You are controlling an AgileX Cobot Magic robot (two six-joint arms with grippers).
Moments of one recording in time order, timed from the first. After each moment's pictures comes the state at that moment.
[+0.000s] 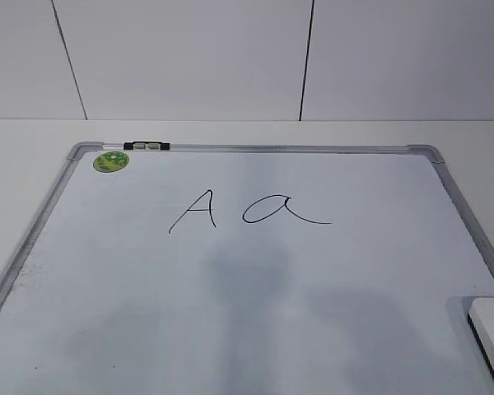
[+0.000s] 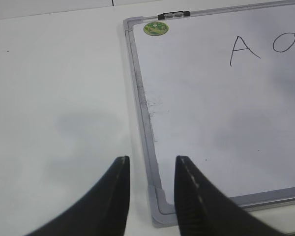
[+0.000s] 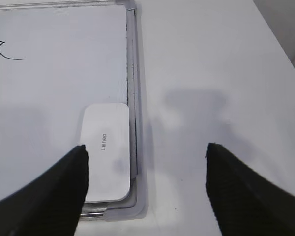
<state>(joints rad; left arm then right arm) 0.01 0.01 -0.51 -0.18 1.11 0.16 -0.02 -0.02 -0.50 -0.06 1.14 0.02</state>
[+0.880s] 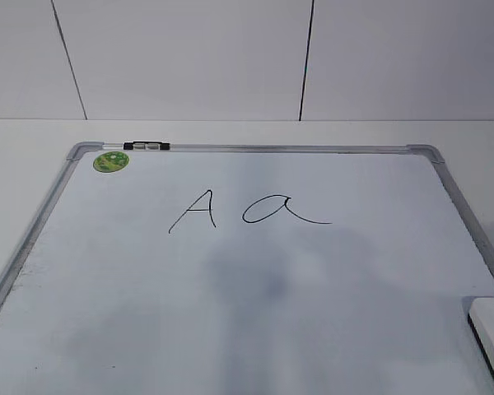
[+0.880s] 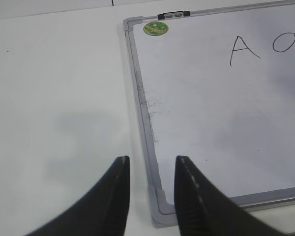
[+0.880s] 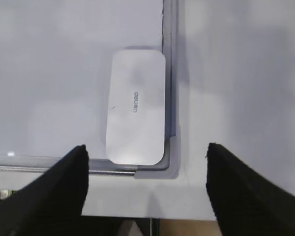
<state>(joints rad) 0.01 0.01 -0.51 -0.18 1.11 0.16 -0.02 0.50 -0.60 0.08 1.15 -0.07</state>
